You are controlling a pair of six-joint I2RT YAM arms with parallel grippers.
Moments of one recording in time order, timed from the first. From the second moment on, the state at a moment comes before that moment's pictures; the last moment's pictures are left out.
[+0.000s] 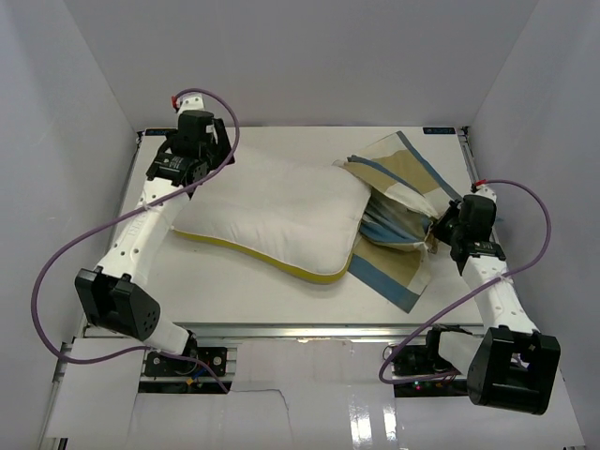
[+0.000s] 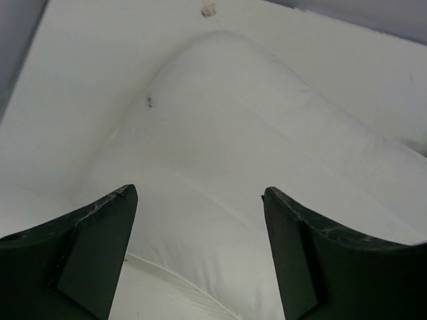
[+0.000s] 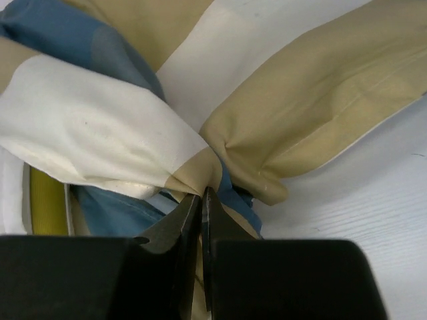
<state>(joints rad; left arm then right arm) -0.28 1.49 1.57 -0.61 -0.47 -0.32 -0.12 1.06 0.65 -0.20 -0.01 0.41</state>
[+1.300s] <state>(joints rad) -0.93 1.56 1.21 -0.80 -0.53 -0.65 -0.07 0.96 0.65 -0.22 0.01 0.39</state>
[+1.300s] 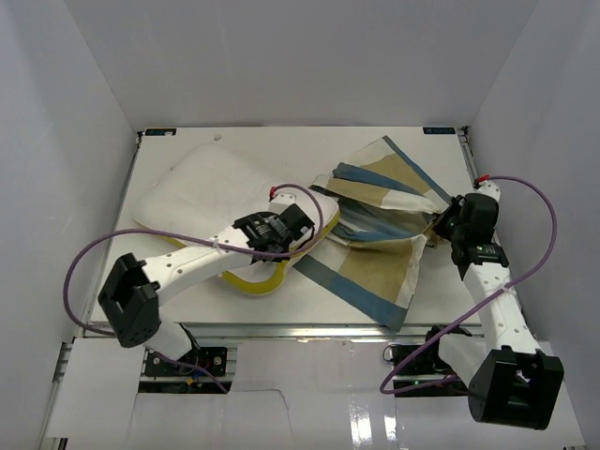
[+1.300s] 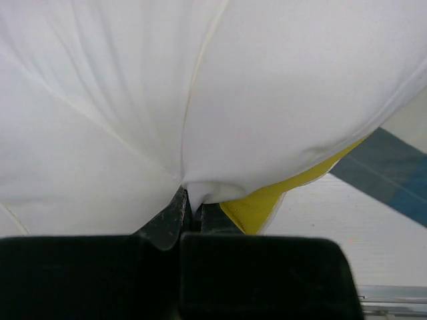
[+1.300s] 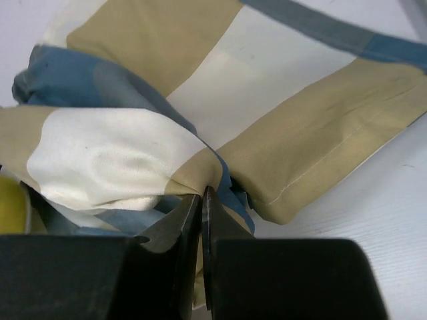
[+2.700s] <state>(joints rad) -0.30 2.01 1.87 -0.66 0.03 -0.48 -0.08 1.01 0.57 -0.18 -0.17 0.36</state>
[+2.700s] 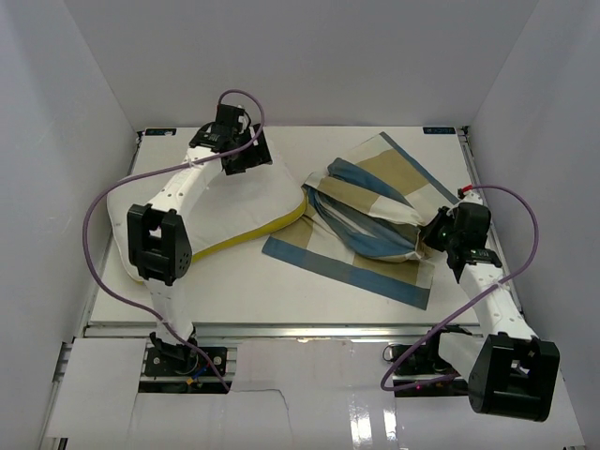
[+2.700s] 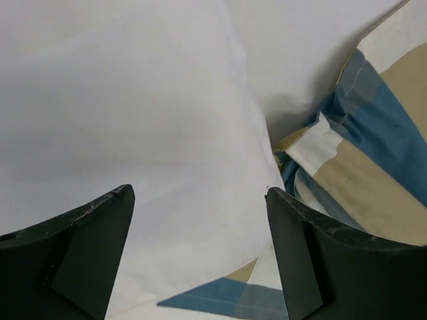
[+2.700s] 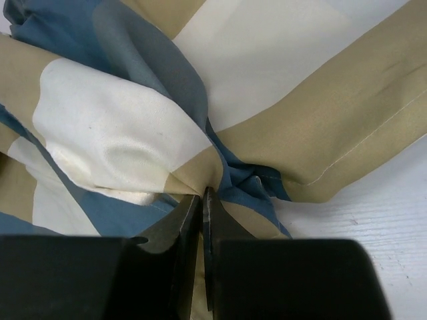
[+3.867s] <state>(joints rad) -0.48 1.94 1.43 -0.71 -0.35 -0.15 -0.09 0.94 0.52 -0.18 -0.22 0.36</state>
